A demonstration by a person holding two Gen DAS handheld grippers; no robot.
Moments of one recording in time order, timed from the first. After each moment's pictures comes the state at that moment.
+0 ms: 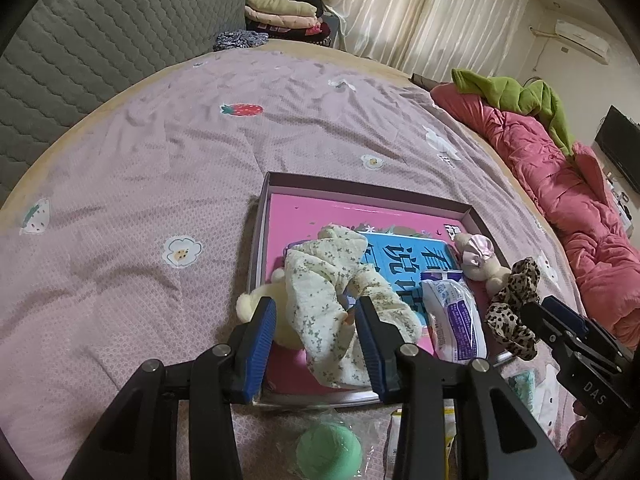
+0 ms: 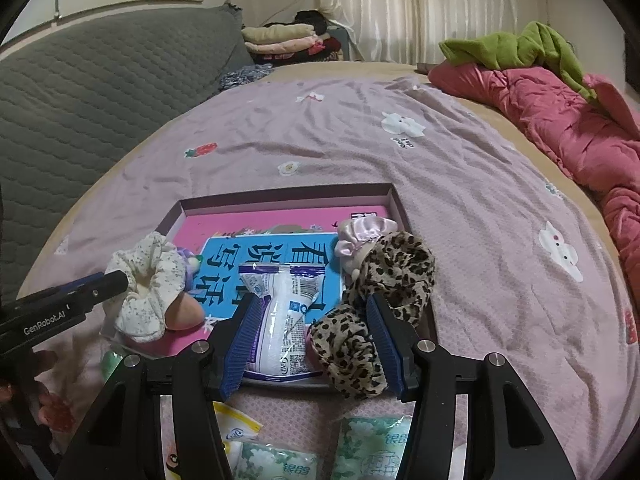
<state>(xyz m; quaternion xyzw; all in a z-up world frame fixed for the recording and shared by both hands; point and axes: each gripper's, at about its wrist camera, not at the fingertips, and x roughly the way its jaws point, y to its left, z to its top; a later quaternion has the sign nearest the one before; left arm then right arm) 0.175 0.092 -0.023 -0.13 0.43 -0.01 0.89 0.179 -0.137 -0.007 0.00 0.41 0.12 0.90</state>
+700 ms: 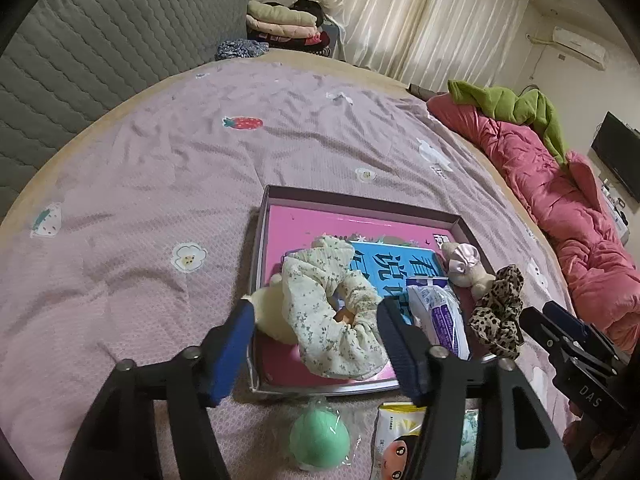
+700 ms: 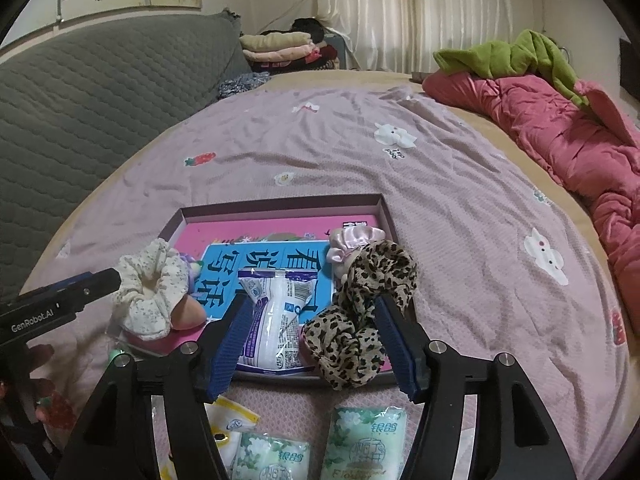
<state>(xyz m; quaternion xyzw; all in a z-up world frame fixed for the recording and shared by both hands) 0.161 0.093 -0.003 -0.13 0.41 -0.01 0.90 0.166 -0.145 0.010 -0.01 0.40 0.11 0.91</state>
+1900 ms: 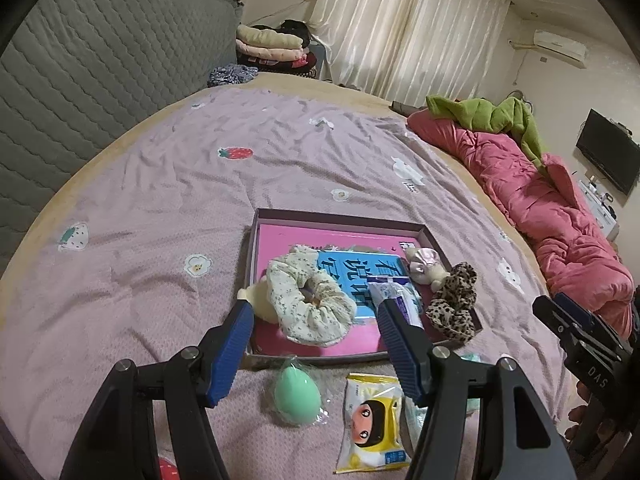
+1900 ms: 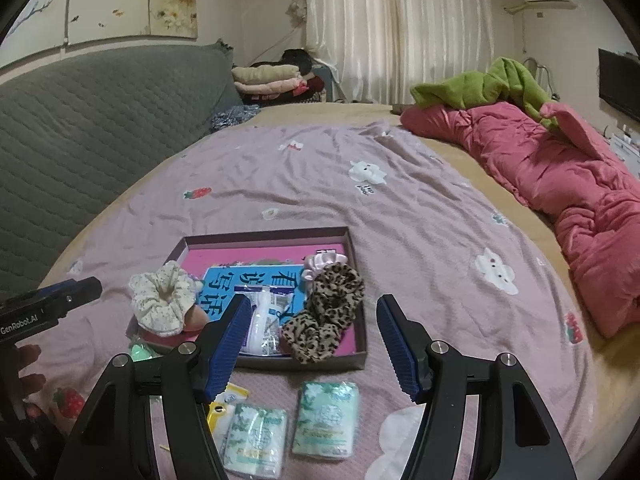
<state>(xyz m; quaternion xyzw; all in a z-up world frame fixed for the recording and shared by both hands) 0.106 0.078 0.051 -0.12 0.38 -0.02 0.92 0.104 -0.182 0.069 0.00 0.34 0.09 0.93</state>
